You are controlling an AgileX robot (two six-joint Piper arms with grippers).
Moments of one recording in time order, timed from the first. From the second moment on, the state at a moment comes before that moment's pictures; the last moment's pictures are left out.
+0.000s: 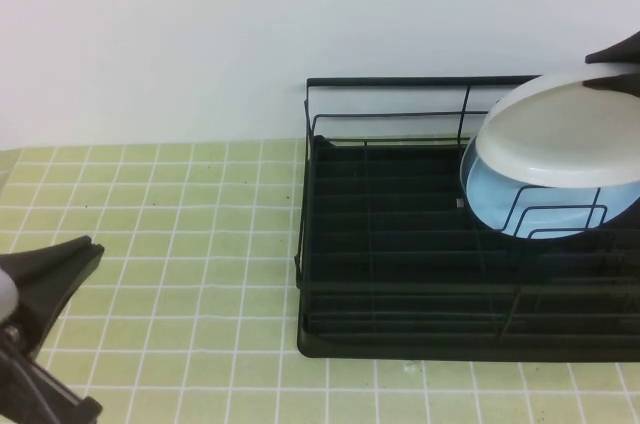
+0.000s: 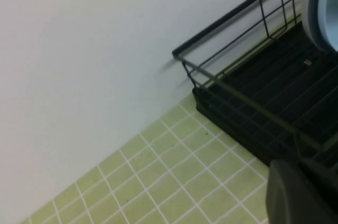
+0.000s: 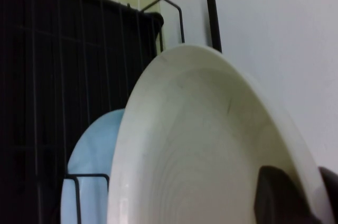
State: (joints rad) right arm 0.04 1.40 -1.19 0.87 0.65 -2.10; left arm -0.79 0.61 -0.61 0.71 0.43 -0.44
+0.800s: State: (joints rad) right arm 0.04 1.51 -1.19 0.78 0.62 -2.10; left arm -0.79 0.61 -0.61 0.74 0.43 -0.59
